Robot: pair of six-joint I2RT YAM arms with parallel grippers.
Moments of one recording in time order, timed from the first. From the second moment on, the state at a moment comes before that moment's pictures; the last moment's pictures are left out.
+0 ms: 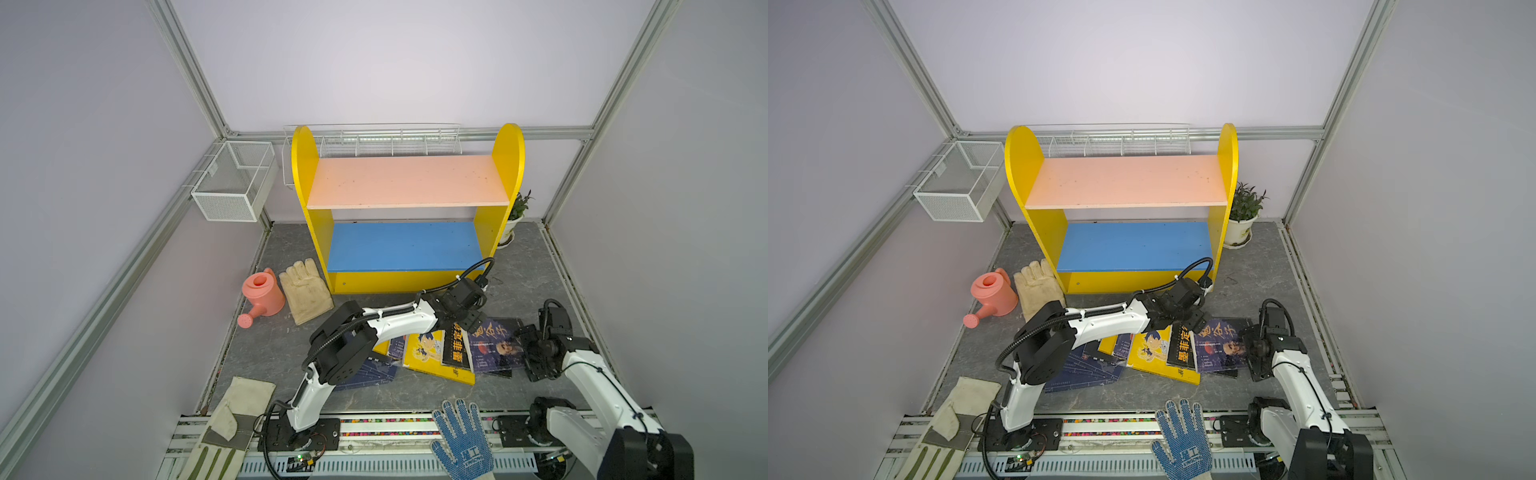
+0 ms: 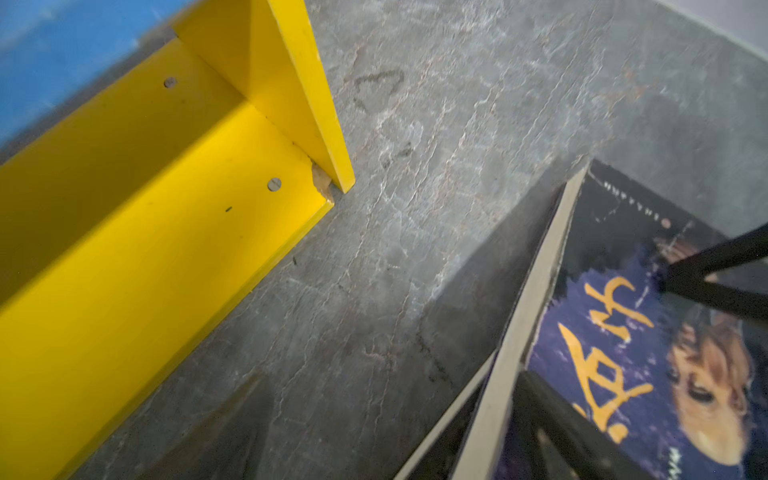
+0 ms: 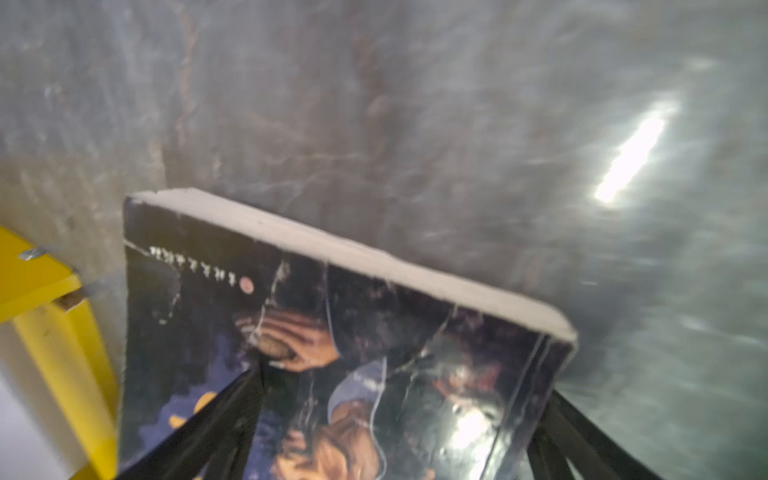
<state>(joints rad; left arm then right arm) -1.11 2.10 1.56 -0.26 -0.16 -0.11 -0.07 1.00 0.45 -0.67 -0.12 1.22</state>
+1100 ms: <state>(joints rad) -1.11 2.13 1.56 -0.27 -0.10 -0.09 -0.06 0.91 0.39 -0.33 -0.27 1.04</state>
